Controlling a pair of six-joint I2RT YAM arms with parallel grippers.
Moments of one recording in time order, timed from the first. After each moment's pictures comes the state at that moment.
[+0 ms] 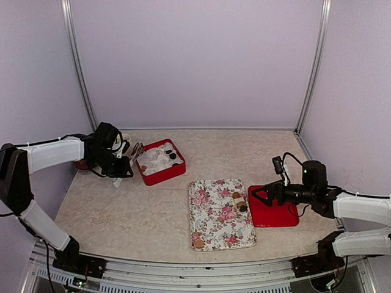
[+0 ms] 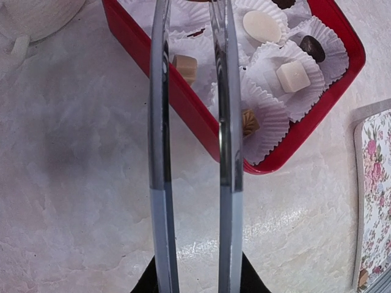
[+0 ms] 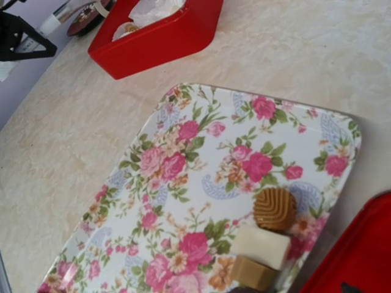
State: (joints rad) left arm -0.32 1.53 1.04 -0.59 0.14 -0.21; right arm 0.40 1.04 0.32 0.26 -0.58 0.32
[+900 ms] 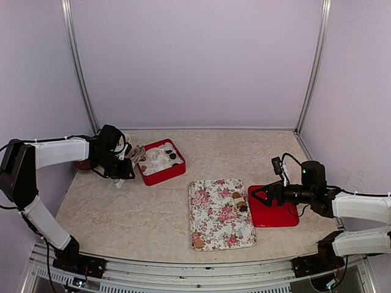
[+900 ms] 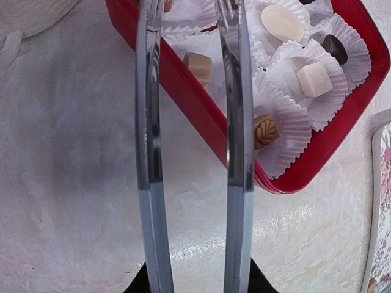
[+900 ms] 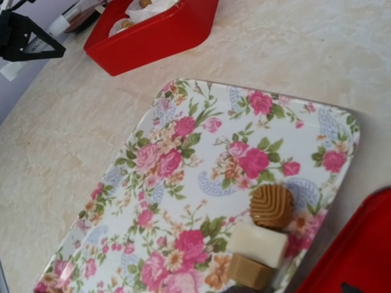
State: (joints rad) left arm -0.32 1.60 1.04 -0.55 0.12 -0.21; right arm 0.40 1.07 0.32 0.27 -0.57 0.31
